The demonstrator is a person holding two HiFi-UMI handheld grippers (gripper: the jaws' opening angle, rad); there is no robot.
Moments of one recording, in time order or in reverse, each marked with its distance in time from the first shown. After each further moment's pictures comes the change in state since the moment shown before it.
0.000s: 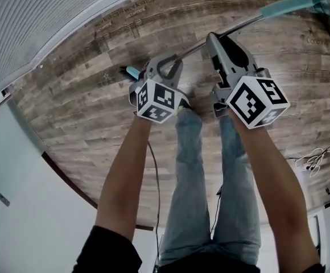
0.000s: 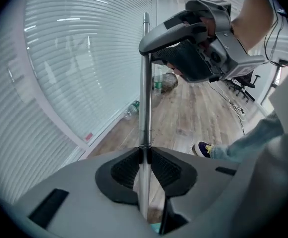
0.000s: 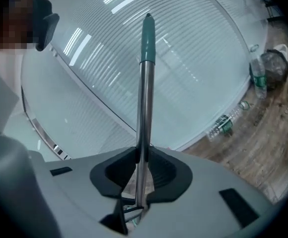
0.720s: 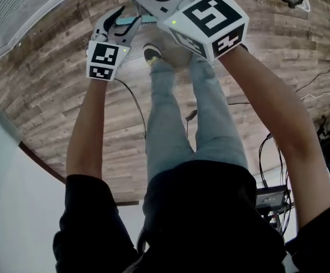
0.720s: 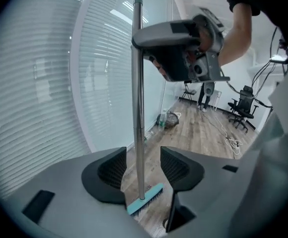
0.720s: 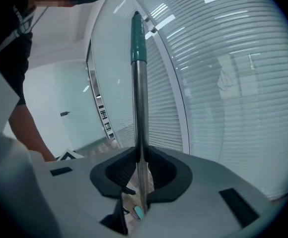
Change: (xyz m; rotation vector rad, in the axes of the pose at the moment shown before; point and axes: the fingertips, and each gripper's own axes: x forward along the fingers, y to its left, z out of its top) left arm -0.239 0.064 0.072 -0.120 -0.334 0.053; right arm -0.033 0.319 0.092 -0.738 0.117 0.409
